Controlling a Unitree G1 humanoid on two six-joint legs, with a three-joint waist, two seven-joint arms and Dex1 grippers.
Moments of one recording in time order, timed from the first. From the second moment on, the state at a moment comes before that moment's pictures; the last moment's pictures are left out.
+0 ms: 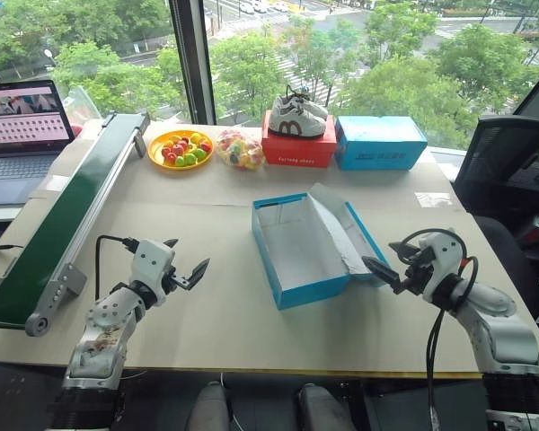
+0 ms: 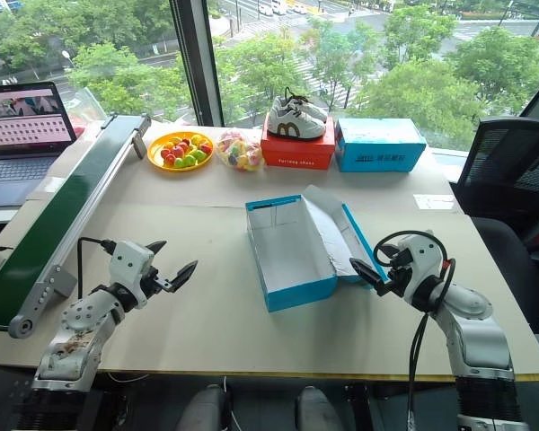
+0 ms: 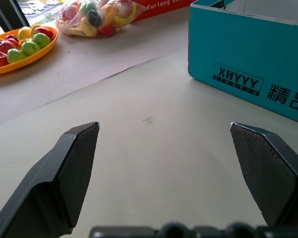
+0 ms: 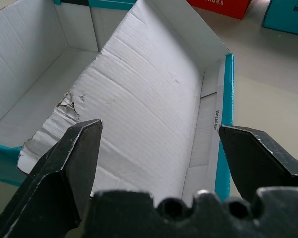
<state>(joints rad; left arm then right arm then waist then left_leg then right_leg) -0.08 0.47 0.11 -0.08 -0.18 0.17 -0.53 -0.16 -0.56 -0.21 -0.03 0.34 0.38 0.72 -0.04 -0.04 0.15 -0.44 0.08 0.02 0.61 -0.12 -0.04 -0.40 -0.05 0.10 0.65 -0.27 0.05</state>
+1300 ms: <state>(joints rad) -0.43 0.60 0.44 0.16 -0.26 0.50 -0.18 -0.78 -0.24 0.18 -0.04 0.38 0.60 0.73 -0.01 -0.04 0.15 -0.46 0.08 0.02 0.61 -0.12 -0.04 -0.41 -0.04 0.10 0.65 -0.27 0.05</state>
